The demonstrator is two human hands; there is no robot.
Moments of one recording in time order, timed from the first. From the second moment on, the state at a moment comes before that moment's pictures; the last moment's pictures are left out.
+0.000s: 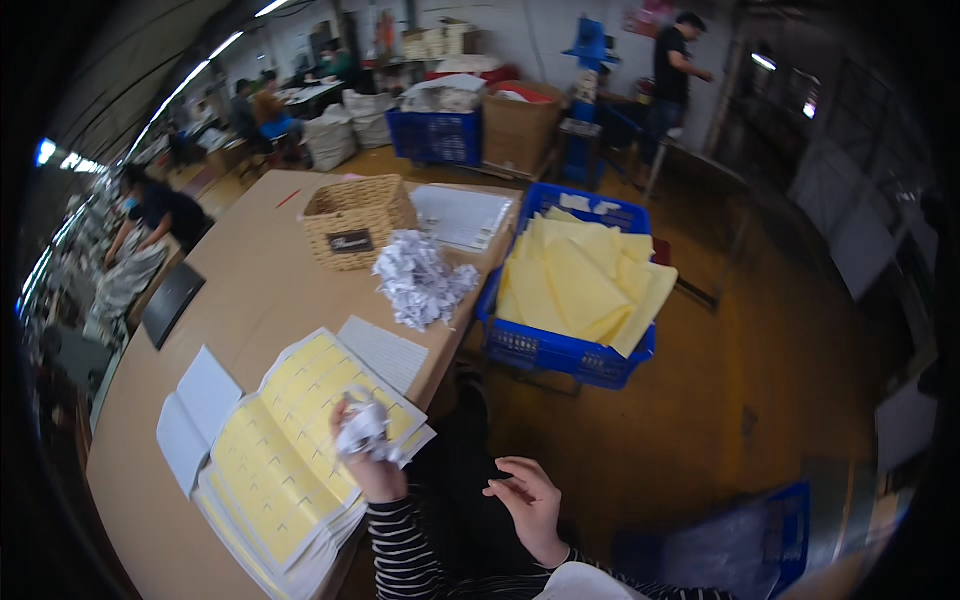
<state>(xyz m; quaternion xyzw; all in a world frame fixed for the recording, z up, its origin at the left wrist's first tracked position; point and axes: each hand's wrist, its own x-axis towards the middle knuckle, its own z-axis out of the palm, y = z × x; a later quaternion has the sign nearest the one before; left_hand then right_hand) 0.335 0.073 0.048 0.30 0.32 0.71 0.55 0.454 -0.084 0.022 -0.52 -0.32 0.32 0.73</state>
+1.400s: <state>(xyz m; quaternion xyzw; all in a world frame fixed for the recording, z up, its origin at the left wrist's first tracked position) 0.356 -0.002 0.027 0.42 0.29 0.30 0.81 0.504 -0.068 0.055 -0.57 -0.45 0.27 0.63</state>
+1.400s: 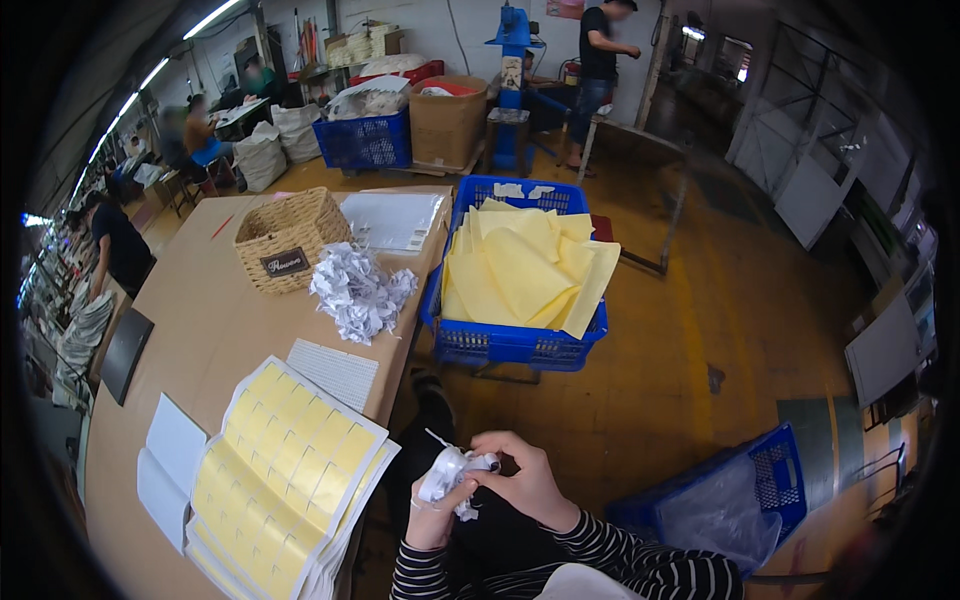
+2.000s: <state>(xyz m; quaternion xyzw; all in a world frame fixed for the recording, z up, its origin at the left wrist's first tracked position) 0.334 0.013 0.029 0.25 0.37 0.36 0.81 0.527 -0.094 0.092 -0.62 -0.54 0.08 0.57</state>
